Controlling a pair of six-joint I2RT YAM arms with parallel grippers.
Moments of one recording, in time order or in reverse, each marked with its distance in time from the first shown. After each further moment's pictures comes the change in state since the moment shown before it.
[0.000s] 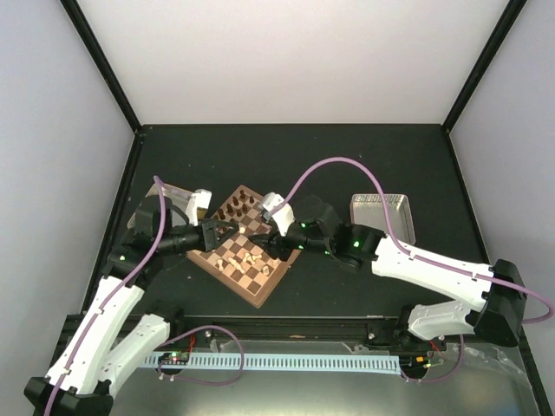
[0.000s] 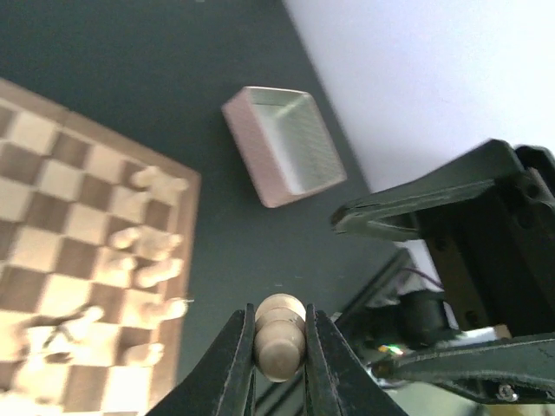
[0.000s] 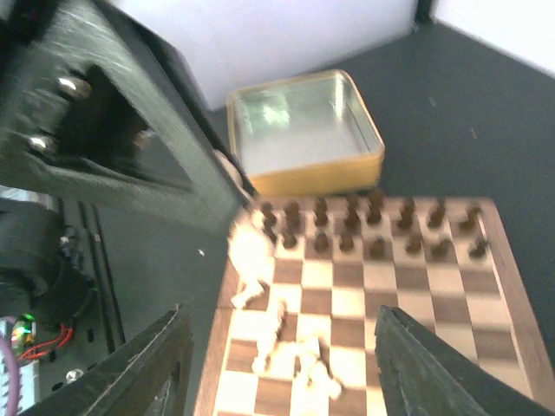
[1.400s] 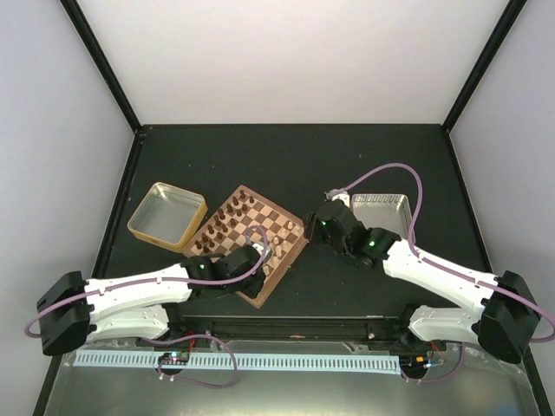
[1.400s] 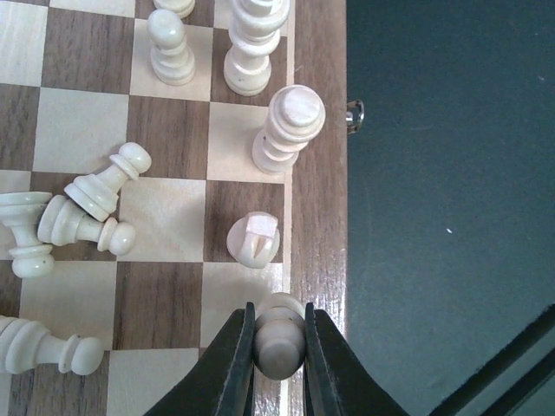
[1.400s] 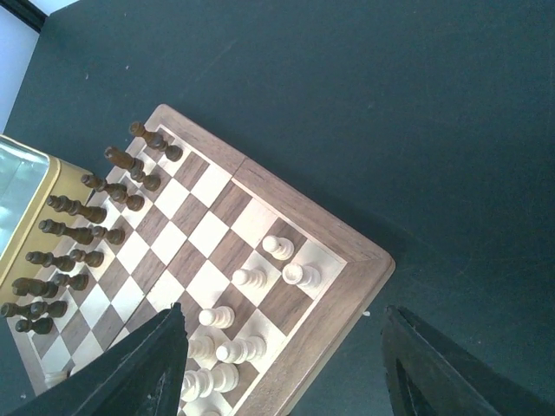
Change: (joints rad) left arm -0.777 0.367 -0.236 0.116 -0.865 0.020; right arm -0.208 -0.099 -0.273 -0.122 0.393 0.750
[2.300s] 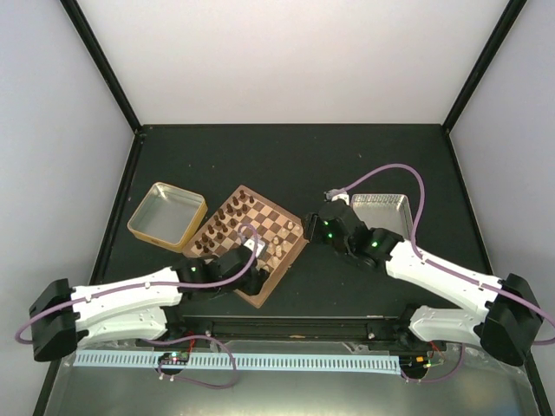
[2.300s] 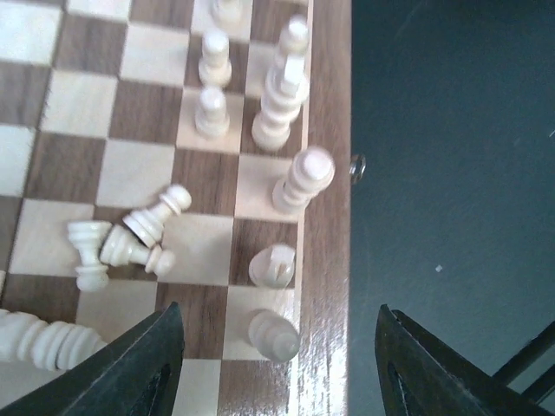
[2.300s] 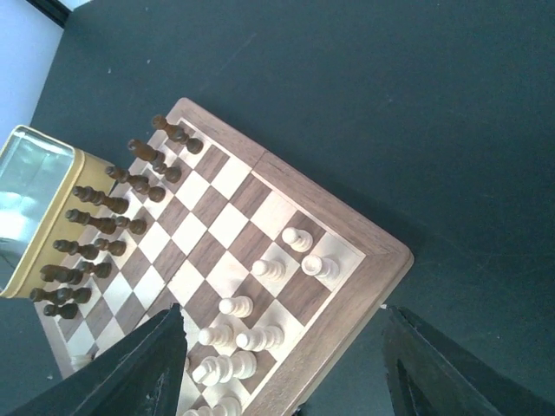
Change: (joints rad) left arm -0.015 -0.061 -0.015 0.005 -0.083 -0.028; right arm -0.003 -0.014 0.000 0.000 -0.042 0.001
